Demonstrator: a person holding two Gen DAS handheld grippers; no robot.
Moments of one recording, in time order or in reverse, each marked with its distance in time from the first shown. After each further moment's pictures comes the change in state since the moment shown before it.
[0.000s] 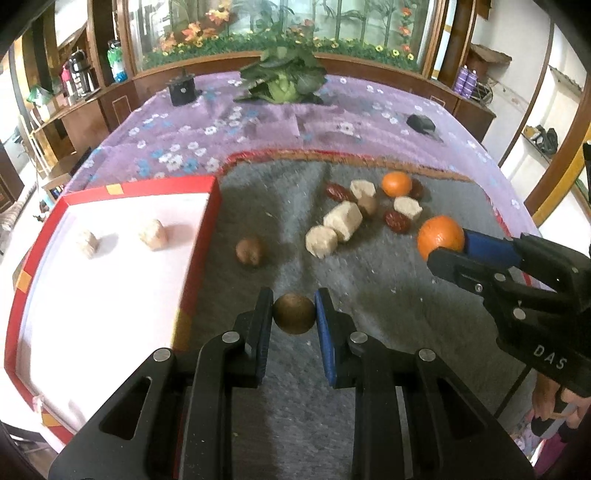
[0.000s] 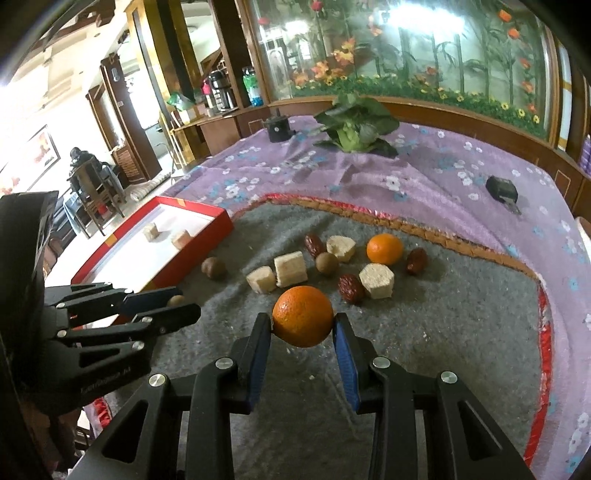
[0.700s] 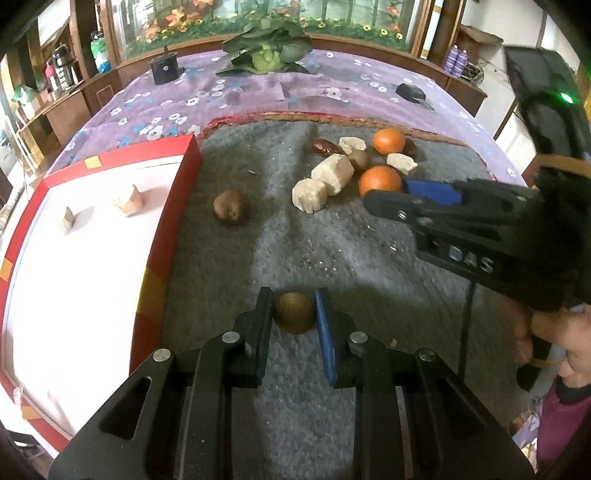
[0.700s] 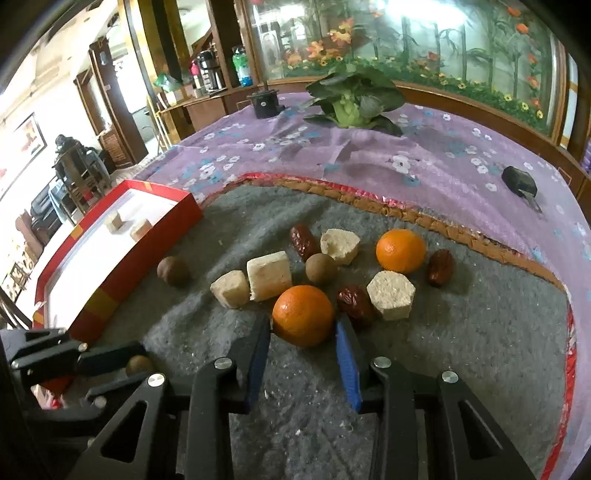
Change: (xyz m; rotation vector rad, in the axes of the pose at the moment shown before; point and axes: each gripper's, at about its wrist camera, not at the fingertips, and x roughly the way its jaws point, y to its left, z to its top) left arm 0.020 -0.006 -0.025 0.035 0.074 -0.038; right arm 0.059 -0.010 0.007 0.007 0.084 -0.030
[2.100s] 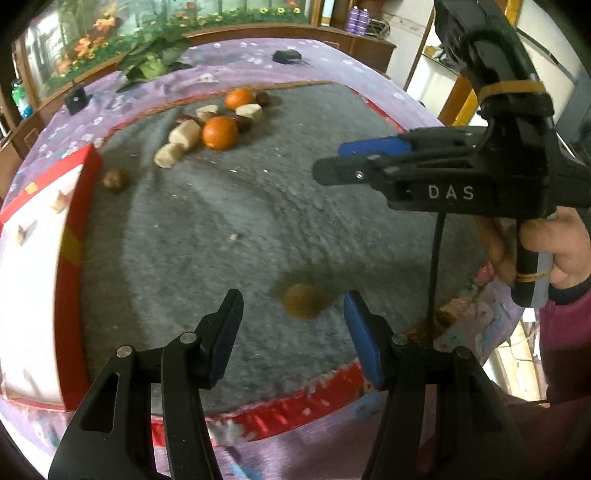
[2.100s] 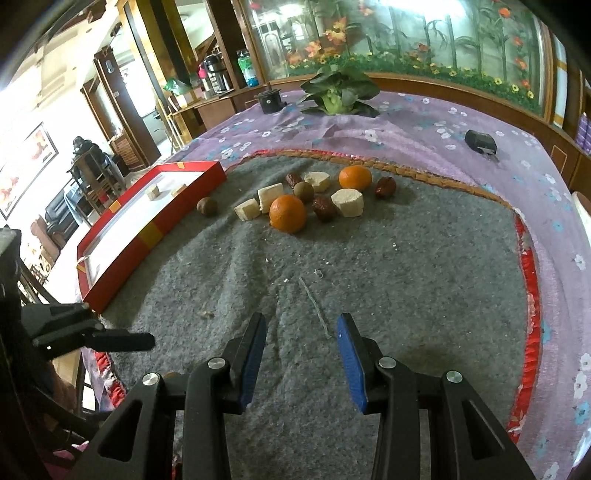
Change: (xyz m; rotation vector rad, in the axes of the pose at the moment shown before) left arm -0.042 -0.072 -0.062 0.271 0.062 -0.211; right arm -0.077 -0.019 -0.072 0.016 0.010 0.054
